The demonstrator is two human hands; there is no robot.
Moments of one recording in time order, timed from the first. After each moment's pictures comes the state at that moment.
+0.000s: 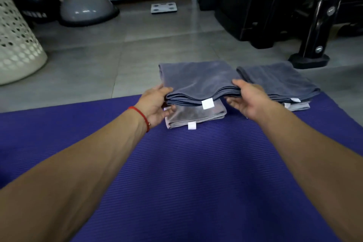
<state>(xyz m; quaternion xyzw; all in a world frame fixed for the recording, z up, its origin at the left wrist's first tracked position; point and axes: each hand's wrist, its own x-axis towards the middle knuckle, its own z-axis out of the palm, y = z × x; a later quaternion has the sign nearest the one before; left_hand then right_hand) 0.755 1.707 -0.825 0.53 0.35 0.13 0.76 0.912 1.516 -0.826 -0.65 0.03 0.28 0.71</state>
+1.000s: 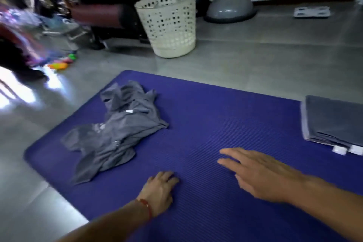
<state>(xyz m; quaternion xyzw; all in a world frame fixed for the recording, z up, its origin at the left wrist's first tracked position) 0.252 1.734 -0.944 0.89 0.39 -0.20 0.10 0.571 1.622 -0.824 -0.55 -0.83 0.10 -0.02</state>
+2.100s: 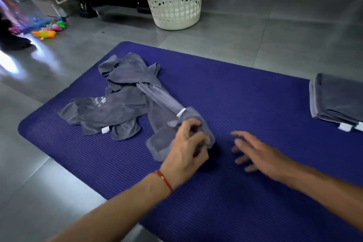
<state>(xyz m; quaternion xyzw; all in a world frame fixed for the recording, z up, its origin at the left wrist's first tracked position) 0.297 1.708 -0.879 0.87 0.31 0.31 0.24 0.517 1.618 -0.851 -0.69 -0.46 0.49 0.27</state>
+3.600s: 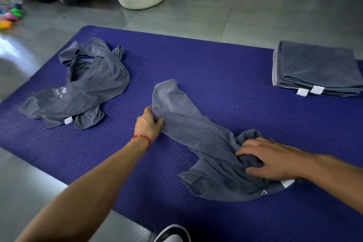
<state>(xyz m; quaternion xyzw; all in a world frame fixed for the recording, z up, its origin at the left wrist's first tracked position) 0.343 1.747 -0.949 0.72 0.63 0.09 0.28 0.638 1.523 -0.902 -0.63 -0.70 0.32 -0.08</state>
